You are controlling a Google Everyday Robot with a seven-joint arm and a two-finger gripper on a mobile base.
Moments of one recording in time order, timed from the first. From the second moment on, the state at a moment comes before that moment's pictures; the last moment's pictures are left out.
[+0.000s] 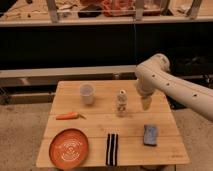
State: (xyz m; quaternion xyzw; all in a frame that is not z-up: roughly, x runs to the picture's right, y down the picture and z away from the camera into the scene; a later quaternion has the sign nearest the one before) arm 0.195 0.056 0.761 -0.24 -0.01 -0.12 0.96
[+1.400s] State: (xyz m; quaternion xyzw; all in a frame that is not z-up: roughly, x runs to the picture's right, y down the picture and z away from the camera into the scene) arm 0.179 0.056 0.771 -0.24 -0.02 -0.13 0.96
